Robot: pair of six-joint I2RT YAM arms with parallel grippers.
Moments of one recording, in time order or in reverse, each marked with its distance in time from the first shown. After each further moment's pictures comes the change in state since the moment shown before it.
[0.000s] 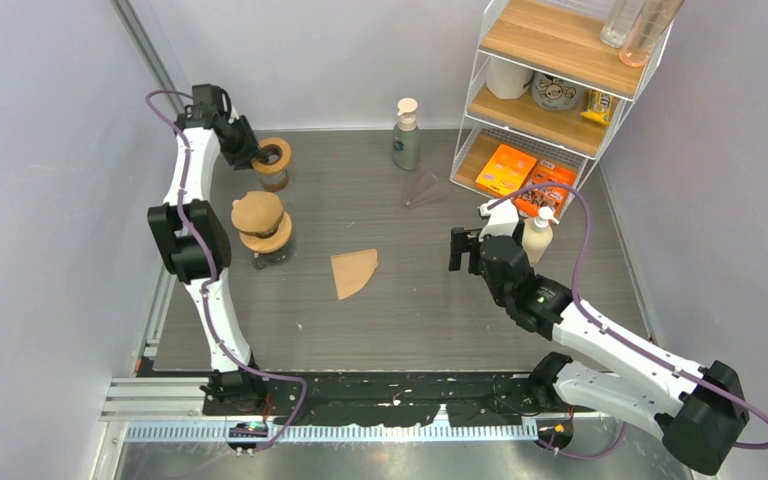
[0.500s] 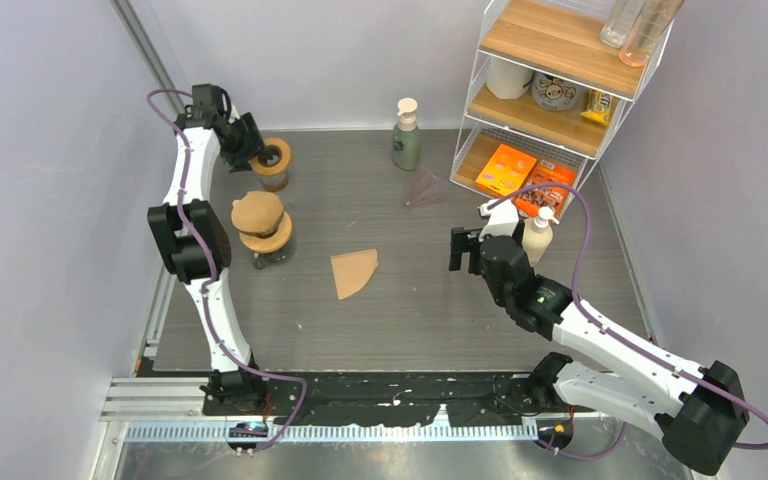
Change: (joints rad) left arm 0.000 0.000 0.003 -0.001 0.008 0.023; right arm -0.001 0.002 0.000 0.000 0.001 -0.004
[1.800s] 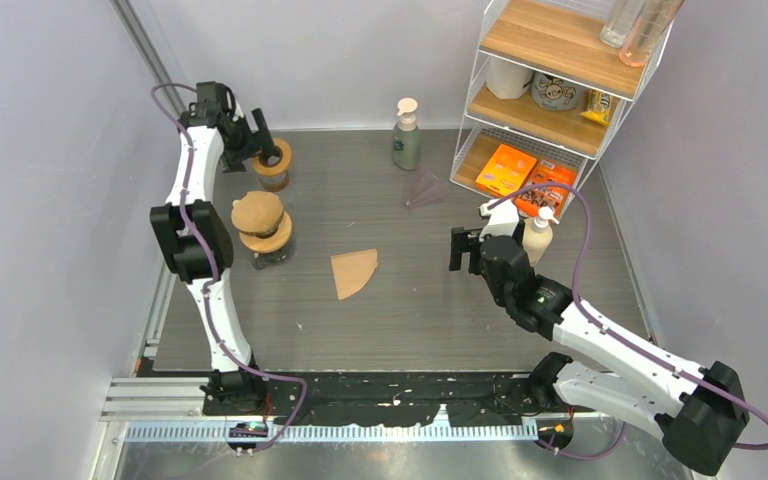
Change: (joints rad) left arm -0.023 0.000 0.015 -0.005 -0.041 0.048; right arm -0.001 -0.001 0.000 0.000 0.001 -0.001
